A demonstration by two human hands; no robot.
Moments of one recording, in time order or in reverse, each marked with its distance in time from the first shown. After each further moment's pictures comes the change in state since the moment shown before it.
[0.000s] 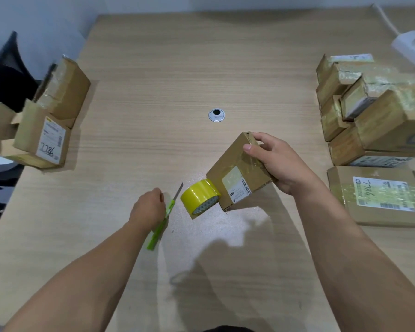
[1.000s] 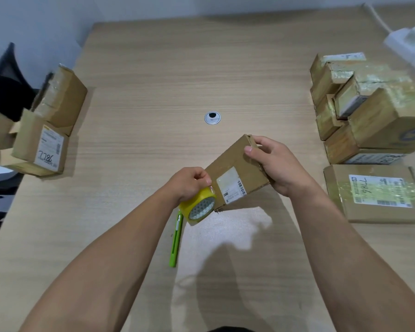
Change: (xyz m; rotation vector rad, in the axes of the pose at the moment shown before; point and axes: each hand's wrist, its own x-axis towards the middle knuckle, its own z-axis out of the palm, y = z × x) left_hand -0.003 0.107 -0.049 -0.624 -0.291 0.174; right_hand -0.002 0.005 -0.007 0.040 0.061 -0.027
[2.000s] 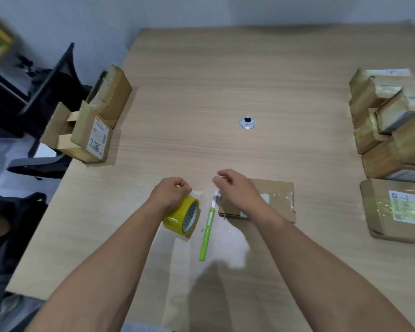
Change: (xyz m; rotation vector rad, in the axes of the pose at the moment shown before) left_hand -0.052 -0.083 -0.075 -0.069 0.295 -0.202; right_hand -0.007 0.059 0.133 -0.533 -0.128 0.019
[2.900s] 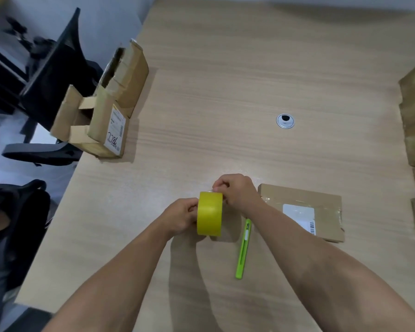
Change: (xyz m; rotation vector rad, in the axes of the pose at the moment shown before) left_hand 0.039 -0.083 -0.039 -0.133 -0.404 0.094; right_hand 0.084 -0.016 0.096 -0.159 -0.065 -0.044
